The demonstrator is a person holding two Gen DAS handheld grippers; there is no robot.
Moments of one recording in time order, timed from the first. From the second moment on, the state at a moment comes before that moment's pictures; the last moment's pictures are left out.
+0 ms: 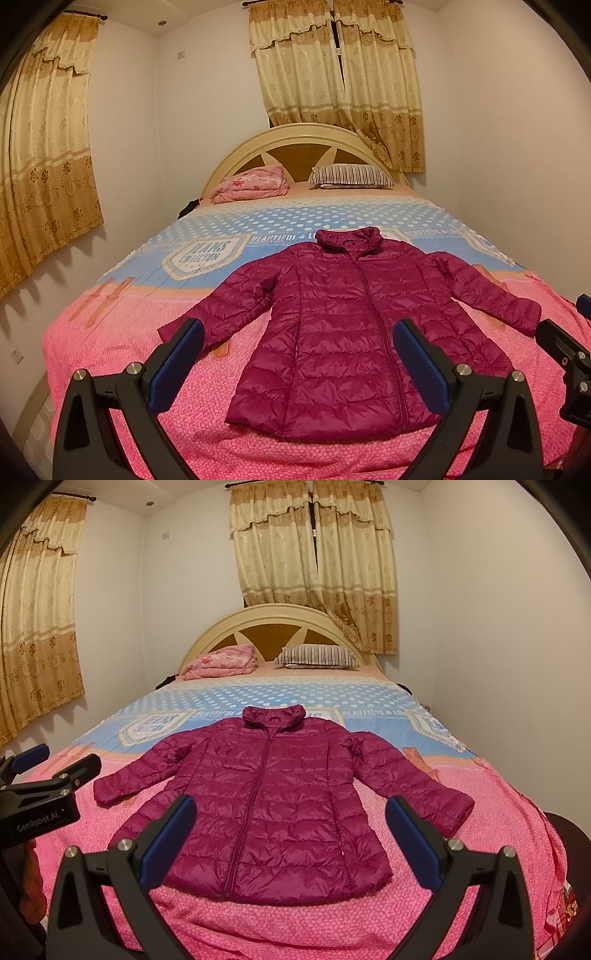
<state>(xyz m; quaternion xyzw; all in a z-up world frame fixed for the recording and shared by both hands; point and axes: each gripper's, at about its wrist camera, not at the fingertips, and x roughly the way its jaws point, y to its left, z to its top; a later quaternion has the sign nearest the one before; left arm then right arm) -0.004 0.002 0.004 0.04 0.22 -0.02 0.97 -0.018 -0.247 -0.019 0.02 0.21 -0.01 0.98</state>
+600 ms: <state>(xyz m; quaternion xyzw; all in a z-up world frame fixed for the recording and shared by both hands) -0.002 0.003 0.003 0.04 0.22 -0.01 0.97 -0.017 -0.247 -0.022 0.02 0.22 -0.01 0.98</state>
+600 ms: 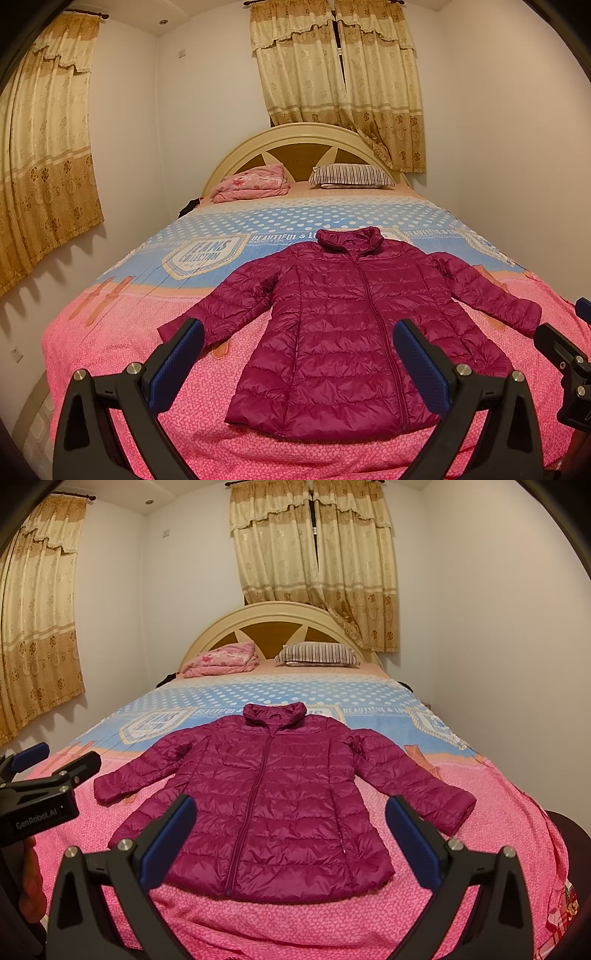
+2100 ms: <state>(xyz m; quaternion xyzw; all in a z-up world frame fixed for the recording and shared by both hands) 0.124 -0.018 -0.082 0.08 0.30 -0.01 0.95 0.078 -0.346 -0.114 0.05 0.34 -0.11 0.93</state>
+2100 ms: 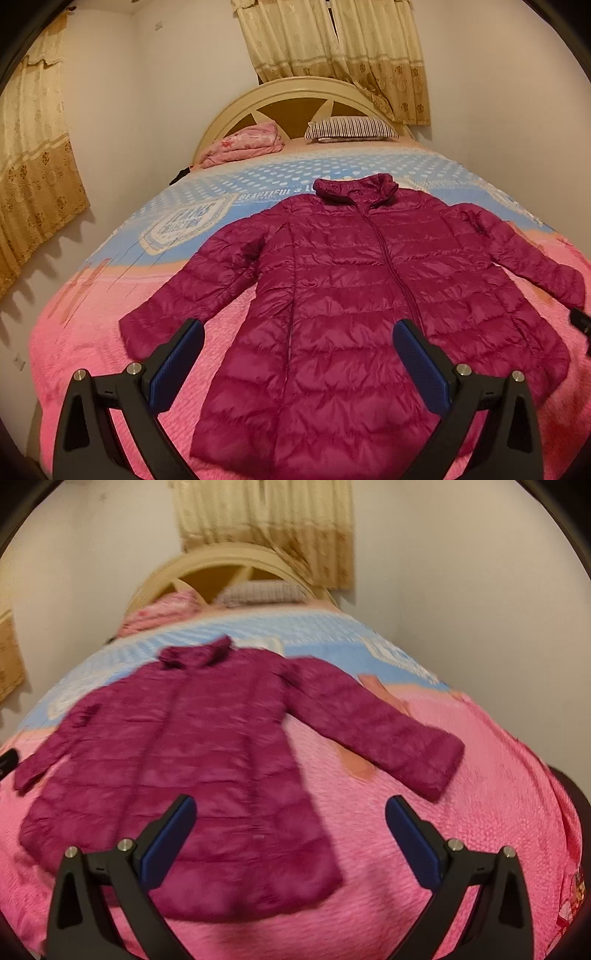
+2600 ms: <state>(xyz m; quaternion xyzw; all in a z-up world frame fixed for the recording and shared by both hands) 0.217 -0.013 -0.113 0.10 0.34 0.02 0.94 0.119 -0.495 -0.164 0.20 0.40 -0.20 0.87</state>
